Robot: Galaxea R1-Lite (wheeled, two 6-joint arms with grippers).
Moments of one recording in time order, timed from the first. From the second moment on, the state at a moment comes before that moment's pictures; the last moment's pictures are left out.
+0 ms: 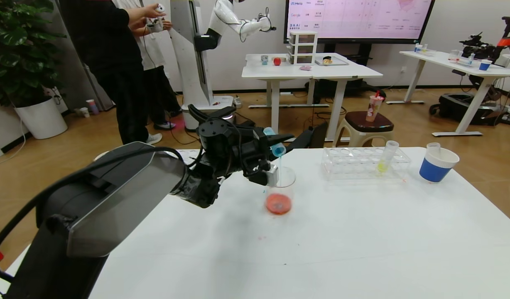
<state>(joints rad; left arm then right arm) -0.46 2.46 -1.54 -1.13 -0.72 1.49 0.00 0.00 0.00 0.00 0.03 -0.06</state>
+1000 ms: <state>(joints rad) -0.45 2.47 -1.54 -1.12 -0.74 1.64 0.00 0.00 0.00 0.00 0.03 -0.06</state>
